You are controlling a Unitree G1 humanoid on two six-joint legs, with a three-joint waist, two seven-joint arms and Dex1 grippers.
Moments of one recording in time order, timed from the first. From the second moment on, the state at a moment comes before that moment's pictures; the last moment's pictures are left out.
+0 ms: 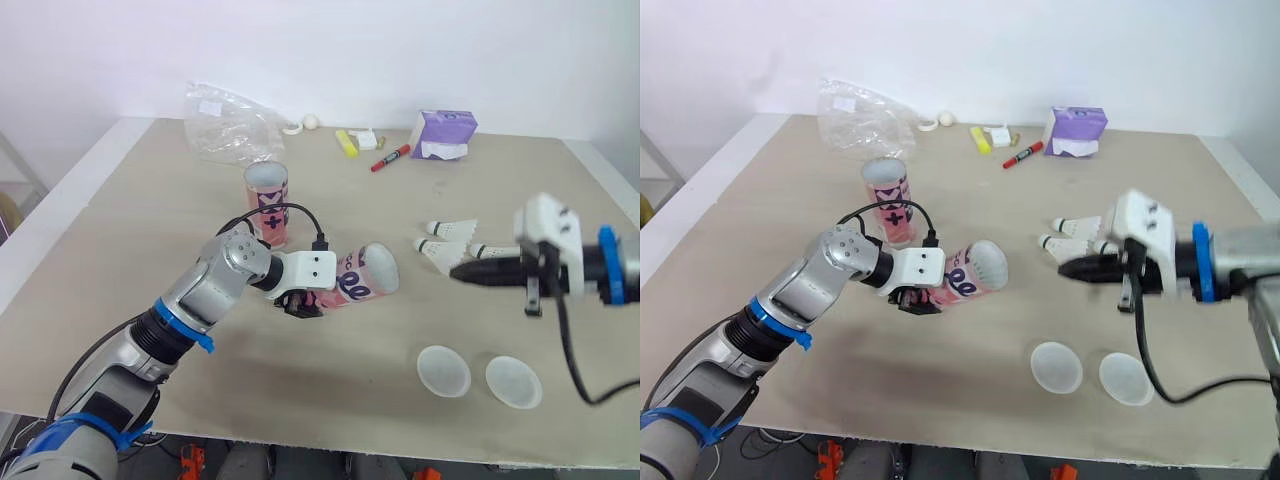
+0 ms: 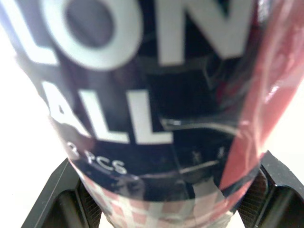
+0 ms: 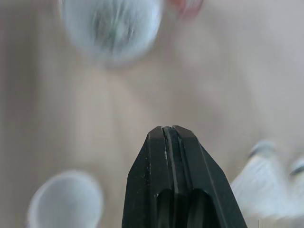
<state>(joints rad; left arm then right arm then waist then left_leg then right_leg) -0.80 0.49 -0.54 -0.05 0.17 0.53 -1.20 -0.22 -1.11 -0.25 -0.37 0.40 0.69 1.28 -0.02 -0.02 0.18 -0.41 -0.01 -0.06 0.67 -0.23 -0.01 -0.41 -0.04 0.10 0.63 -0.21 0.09</state>
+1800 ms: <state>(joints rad) -0.54 0.16 -0.38 0.39 -0.11 -0.09 -1.11 0.00 -1.21 -0.21 -0.42 0.39 0.62 1.26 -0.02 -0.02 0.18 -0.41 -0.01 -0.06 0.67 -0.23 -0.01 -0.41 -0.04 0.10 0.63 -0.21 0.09</state>
